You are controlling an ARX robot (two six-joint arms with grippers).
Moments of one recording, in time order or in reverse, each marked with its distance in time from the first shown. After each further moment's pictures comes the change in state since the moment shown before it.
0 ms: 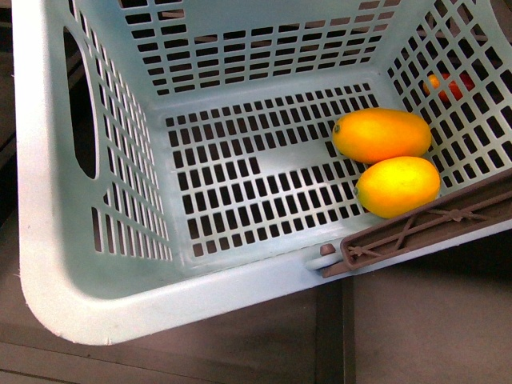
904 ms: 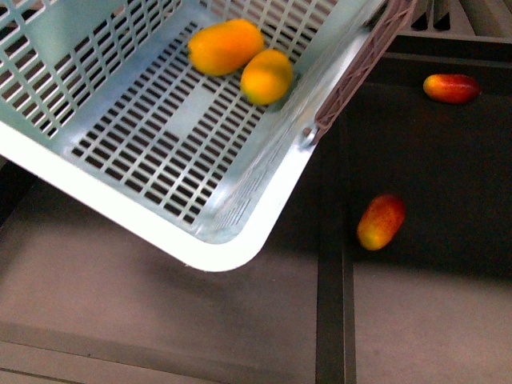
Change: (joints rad) left arm 0.085 0.111 -0.131 0.449 -0.692 -0.298; right arm 0.000 -0.029 0.000 -0.011 0.001 -0.002
